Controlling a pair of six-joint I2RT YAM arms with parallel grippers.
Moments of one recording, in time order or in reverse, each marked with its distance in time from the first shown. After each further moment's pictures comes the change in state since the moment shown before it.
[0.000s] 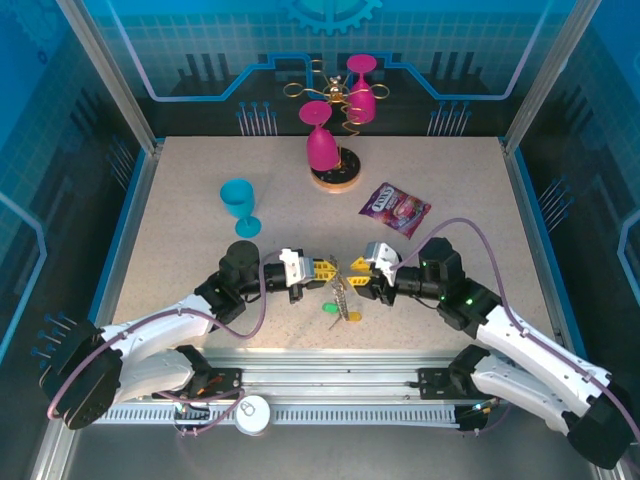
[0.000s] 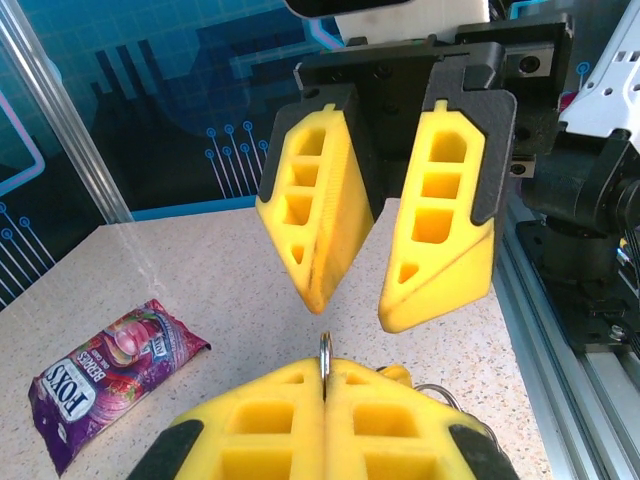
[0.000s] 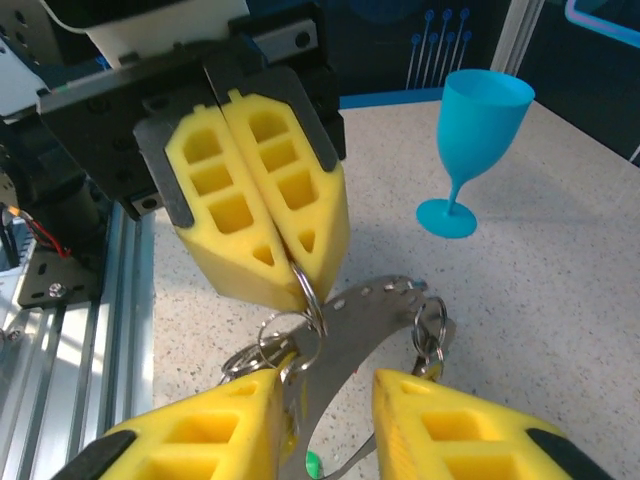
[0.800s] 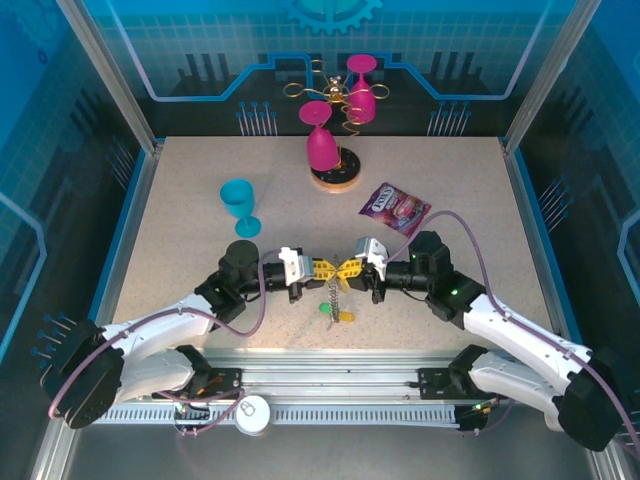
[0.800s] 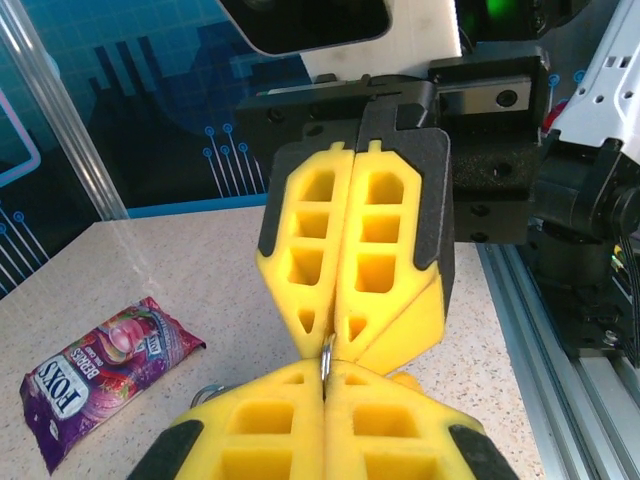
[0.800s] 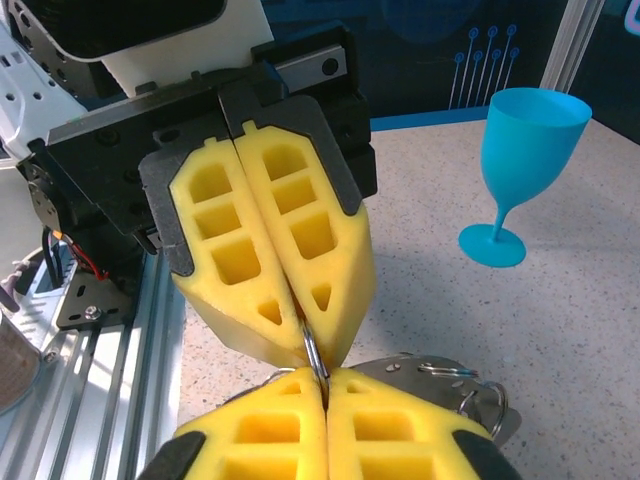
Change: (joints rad) left arm 0.007 0.006 -0.002 0.013 0.012 -0.031; right arm -0.006 0.138 0.000 0.160 -0.110 0.034
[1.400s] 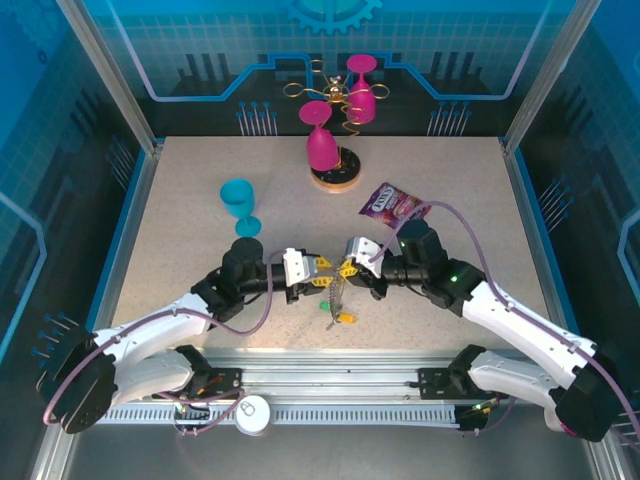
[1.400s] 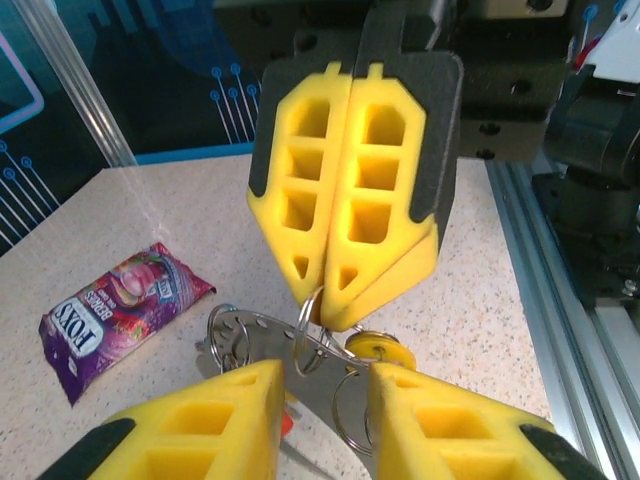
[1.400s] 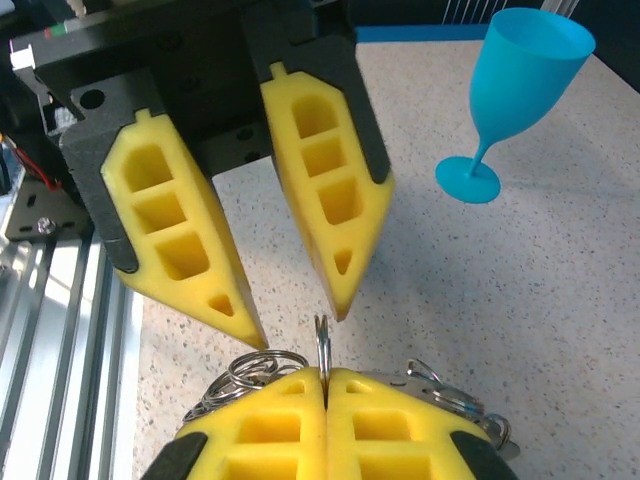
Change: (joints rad) left arm -0.003 -0.038 0.054 -0.253 -0.080 0.108; right arm 0.039 0.056 0.201 -0.386 0.142 -0.222
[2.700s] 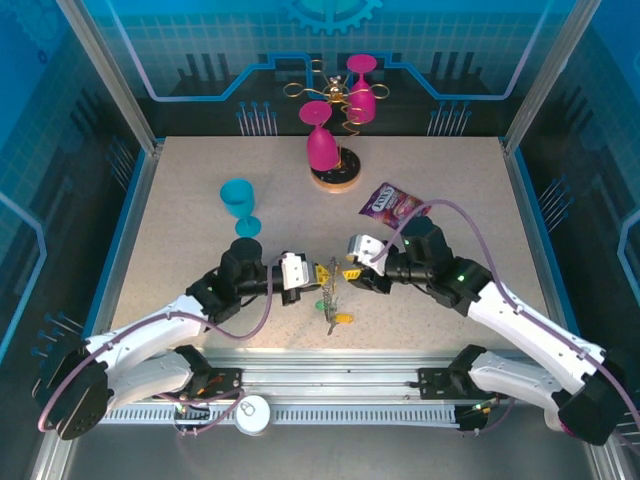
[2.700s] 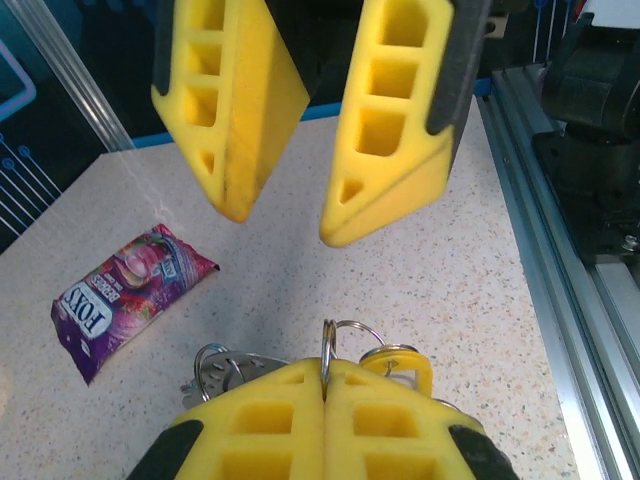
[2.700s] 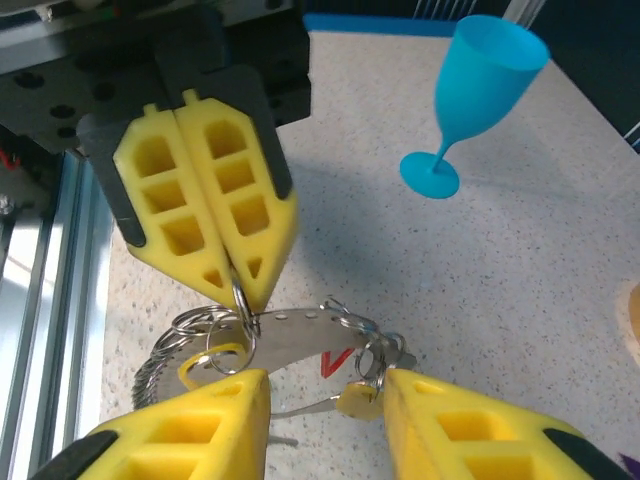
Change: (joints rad) left arm 0.000 -0.043 -0.008 -0.072 -0.003 0.074; right arm -0.013 -0.051 0.006 -0.025 0.048 -0.014
